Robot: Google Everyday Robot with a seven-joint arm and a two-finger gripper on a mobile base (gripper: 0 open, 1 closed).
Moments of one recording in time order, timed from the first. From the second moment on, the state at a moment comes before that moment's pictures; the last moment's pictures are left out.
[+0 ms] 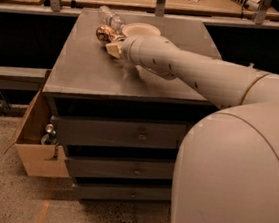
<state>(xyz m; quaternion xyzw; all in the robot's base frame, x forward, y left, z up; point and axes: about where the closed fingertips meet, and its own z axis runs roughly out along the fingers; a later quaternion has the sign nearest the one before) 0.836 0.082 0.867 -0.28 0.75 0.13 0.58</state>
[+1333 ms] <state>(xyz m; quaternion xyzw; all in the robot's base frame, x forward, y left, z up) 0.856 0.073 0.862 -0.26 0.76 0.13 0.58</state>
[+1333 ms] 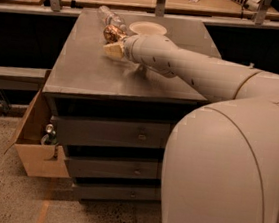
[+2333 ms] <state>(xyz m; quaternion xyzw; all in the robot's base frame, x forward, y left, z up) 0.813 0.058 0.884 -0.25 0.75 0.15 0.59</state>
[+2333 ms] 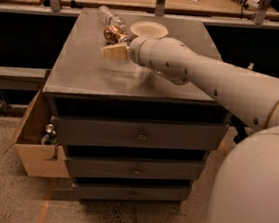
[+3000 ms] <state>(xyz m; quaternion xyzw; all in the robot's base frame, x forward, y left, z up) 0.746 -0.022 0.903 -0.20 0.76 0.11 0.60</state>
